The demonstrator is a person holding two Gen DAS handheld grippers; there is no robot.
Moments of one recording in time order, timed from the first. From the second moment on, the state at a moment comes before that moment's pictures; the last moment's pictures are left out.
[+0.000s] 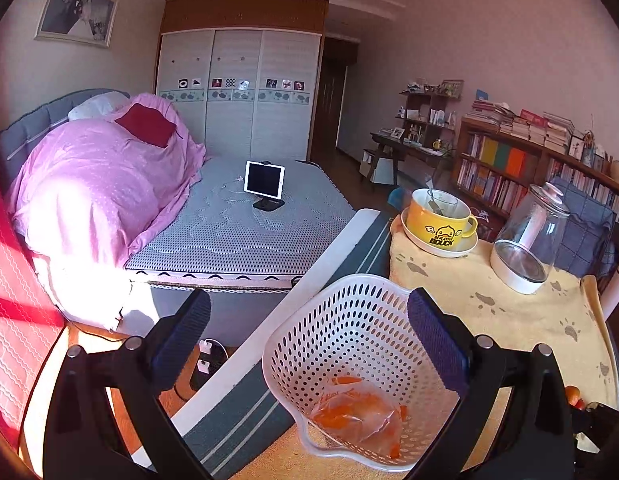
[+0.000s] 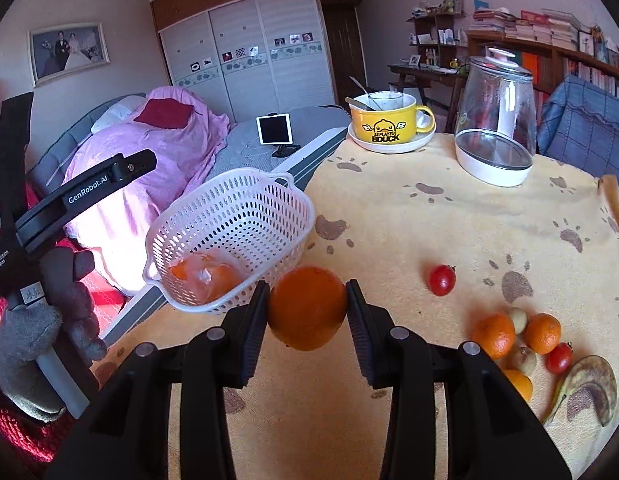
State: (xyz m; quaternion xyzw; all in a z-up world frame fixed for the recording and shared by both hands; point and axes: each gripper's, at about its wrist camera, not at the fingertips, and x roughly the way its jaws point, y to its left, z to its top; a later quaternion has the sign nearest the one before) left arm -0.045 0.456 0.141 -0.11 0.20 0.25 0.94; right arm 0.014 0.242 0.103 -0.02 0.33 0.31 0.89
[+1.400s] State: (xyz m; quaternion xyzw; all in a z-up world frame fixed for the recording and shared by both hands) left arm -0.050 0.419 0.148 -0.07 0.19 0.24 0.95; right arm 0.033 0.209 0.080 0.07 0.36 0.23 0.90
